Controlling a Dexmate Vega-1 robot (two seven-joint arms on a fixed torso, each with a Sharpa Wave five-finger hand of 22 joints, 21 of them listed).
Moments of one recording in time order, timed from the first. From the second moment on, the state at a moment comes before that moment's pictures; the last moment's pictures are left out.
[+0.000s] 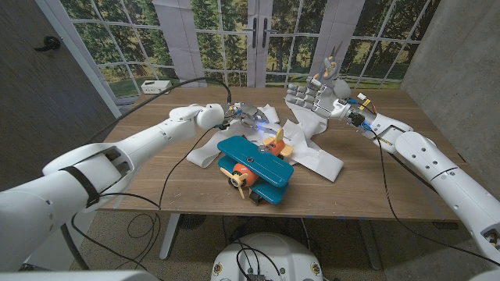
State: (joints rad) left arm 0.23 0.53 0.98 -1.10 0.56 -0.27 -0.14; left_hand 1.05 0.11 0.45 -0.18 0.20 0.50 -0.18 0.23 0.21 0.42 -0.18 0.35 0.45 0.56 -0.05 0.35 0.22 0.44 0.17 0.49 0.19; right arm -0.83 -0.69 -0.23 -1.62 1.31 -0.27 0.81; right_hand 0.59 0.03 -0.11 0.00 0.27 0.60 -0.01 1.42 1.12 0.64 0.12 0.20 0.21 0.62 0.07 0.21 0.20 0.73 0.18 0.19 0.16
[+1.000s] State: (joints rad) left arm 0.31 0.54 0.92 -1.13 0.50 -0.26 0.02; left_hand 1.14 0.22 0.58 0.04 0.20 0.61 -0.16 0.26 0.34 0.58 -0.21 0.56 0.78 1.04 -0.17 0.44 0.34 0.57 -0.03 0.87 0.28; right arm -0.86 -0.69 -0.22 -1.65 1.31 -0.25 0.79; right_hand 0.60 0.04 -0.12 0.01 0.27 0.60 -0.01 1.42 1.12 0.64 0.12 0.20 0.21 0.62 0.07 0.21 0.20 0.73 0.18 0.19 0.16
